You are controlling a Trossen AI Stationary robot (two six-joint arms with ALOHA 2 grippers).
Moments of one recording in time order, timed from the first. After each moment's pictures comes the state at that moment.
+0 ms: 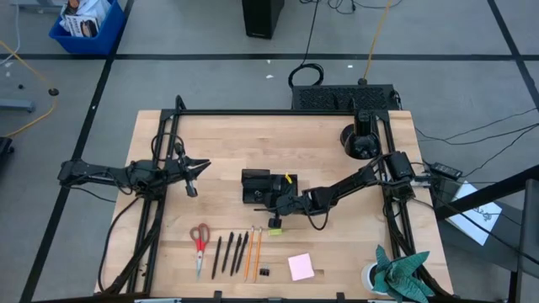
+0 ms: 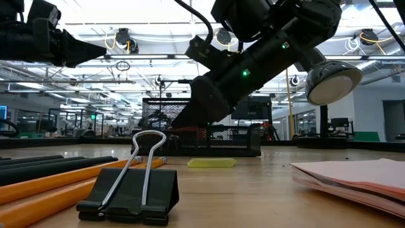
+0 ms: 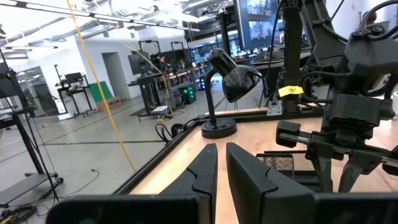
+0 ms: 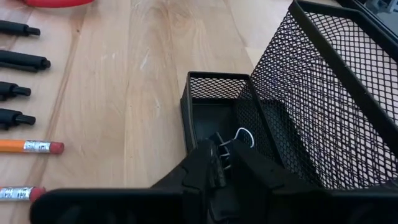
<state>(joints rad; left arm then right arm) -0.10 0.16 0.01 0.26 -0.40 0.23 0.21 2.00 1.03 0.35 0.44 0.05</state>
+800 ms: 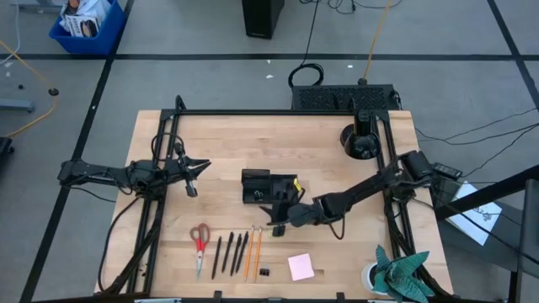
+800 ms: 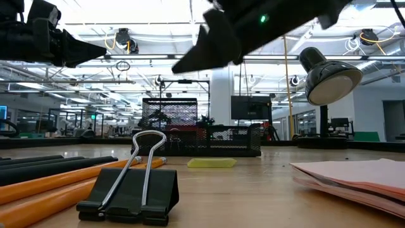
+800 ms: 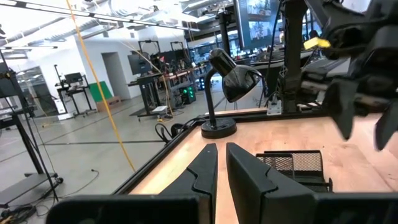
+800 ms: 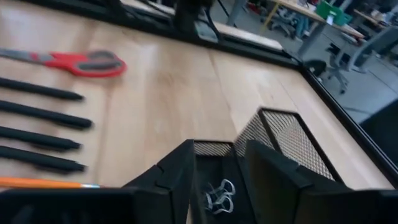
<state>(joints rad) -0.10 0.16 0.01 0.26 -0.40 0.23 0.34 1.84 1.03 0.36 0.60 -0.07</state>
